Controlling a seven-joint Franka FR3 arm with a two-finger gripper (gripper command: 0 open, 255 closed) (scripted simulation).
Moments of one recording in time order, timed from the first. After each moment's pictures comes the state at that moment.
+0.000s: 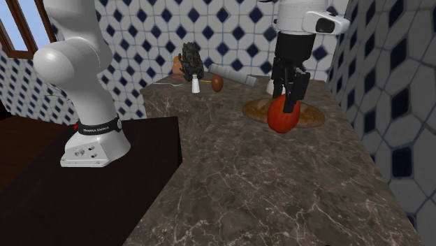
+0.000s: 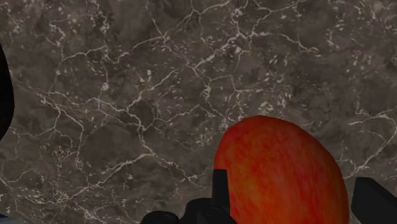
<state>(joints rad) -0.15 0.16 -0.31 -1.92 0.12 2.04 -0.41</state>
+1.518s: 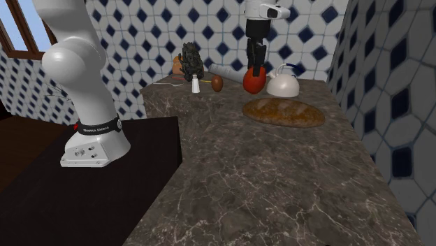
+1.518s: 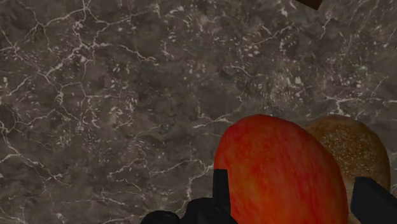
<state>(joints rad) 0.08 -0.02 -0.11 -2.08 0.07 2.07 0.03</state>
